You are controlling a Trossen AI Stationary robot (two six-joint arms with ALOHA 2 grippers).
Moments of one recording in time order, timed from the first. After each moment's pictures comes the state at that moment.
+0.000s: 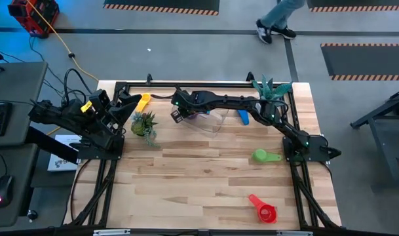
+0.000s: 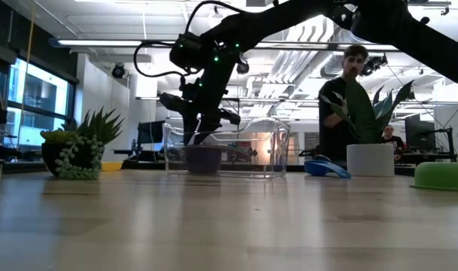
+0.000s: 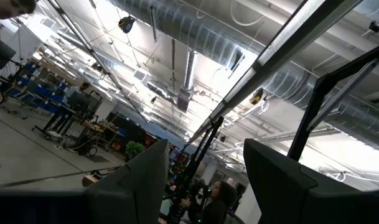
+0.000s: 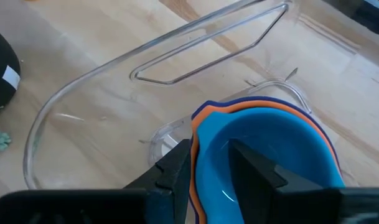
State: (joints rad) left arm -0.31 0.66 0.70 0.60 -0.48 -0.28; right arm -0.24 2.42 2.17 -0.81 0.23 0.58
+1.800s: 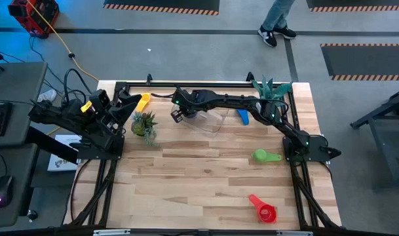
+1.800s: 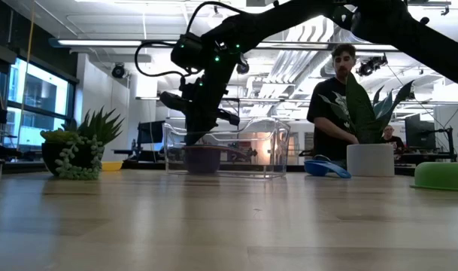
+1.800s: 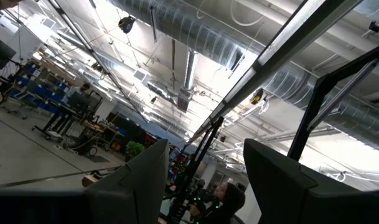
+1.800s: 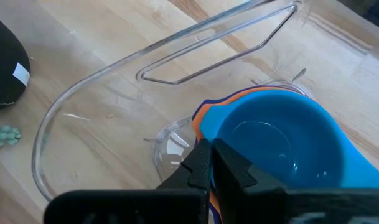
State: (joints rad) left arm -0.31 0.66 0.70 0.60 -0.48 -0.28; right arm -0.25 2.41 2.17 -0.80 0.19 0.56
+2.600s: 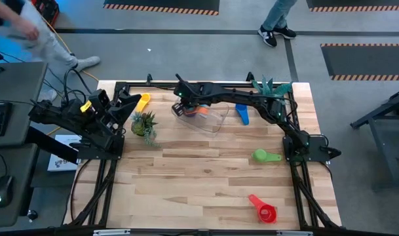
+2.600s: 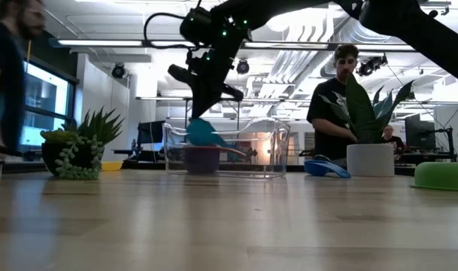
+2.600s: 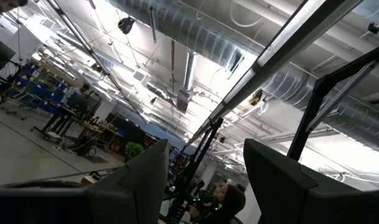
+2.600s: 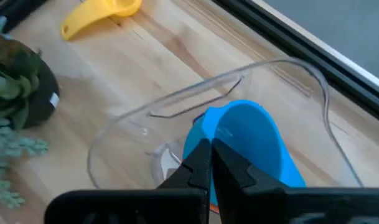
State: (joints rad) left arm -0.31 0.66 0.70 0.61 -0.48 -0.28; right arm -0.26 2.32 2.22 -0.87 0.23 0.49
